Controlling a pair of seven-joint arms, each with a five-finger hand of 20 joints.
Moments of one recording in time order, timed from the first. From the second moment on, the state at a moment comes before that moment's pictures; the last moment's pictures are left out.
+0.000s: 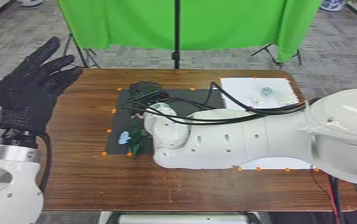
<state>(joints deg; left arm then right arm) 122.6 -42.8 -99.6 -132.9 32.3 17.5 21.4 -12.9 -80.0 -20.9 -84.7 -94.2 22.3 53.8</state>
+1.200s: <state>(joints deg) 136.5 -46.7 -107.3 -136.5 32.3 19.4 23.8 -27.7 -67.5 4.1 -93.3 -91.0 -5.8 48.4</state>
